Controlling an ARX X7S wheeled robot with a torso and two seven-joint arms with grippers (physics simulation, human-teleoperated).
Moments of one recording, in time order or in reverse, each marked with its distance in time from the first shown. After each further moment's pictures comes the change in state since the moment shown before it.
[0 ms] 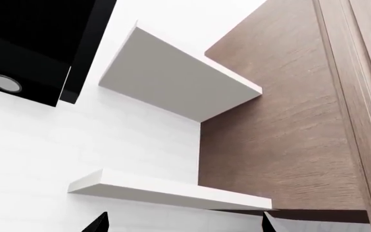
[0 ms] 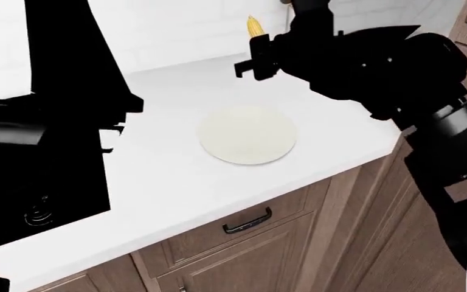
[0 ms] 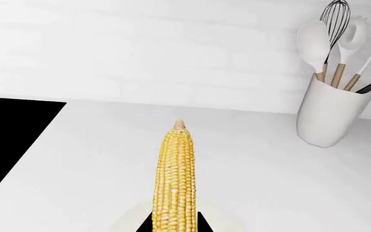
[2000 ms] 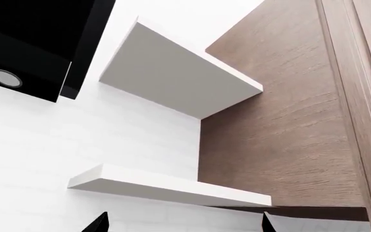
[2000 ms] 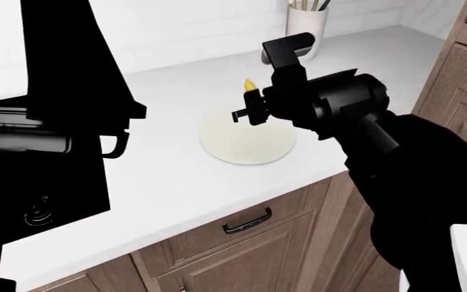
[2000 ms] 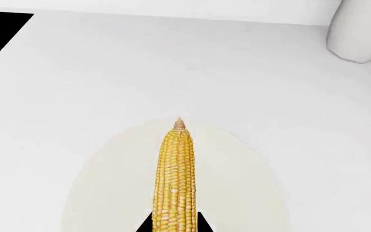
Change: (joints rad) left arm 0.039 0.000 -0.004 0.000 0.025 0.003 0.000; right arm 0.004 -0.282 -0.518 0.663 0.222 -0.197 -0.289
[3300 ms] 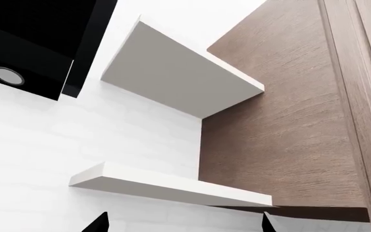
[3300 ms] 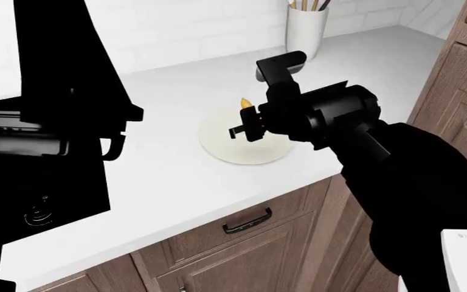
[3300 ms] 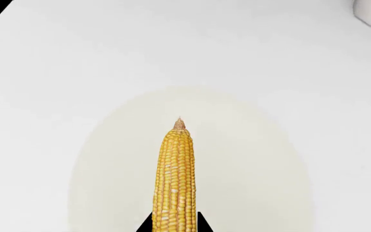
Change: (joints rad) left arm 0.012 -0.009 0.013 0.000 0.021 0.016 0.000; right arm -0.035 0.000 -0.041 -0.030 0.037 0.044 0.006
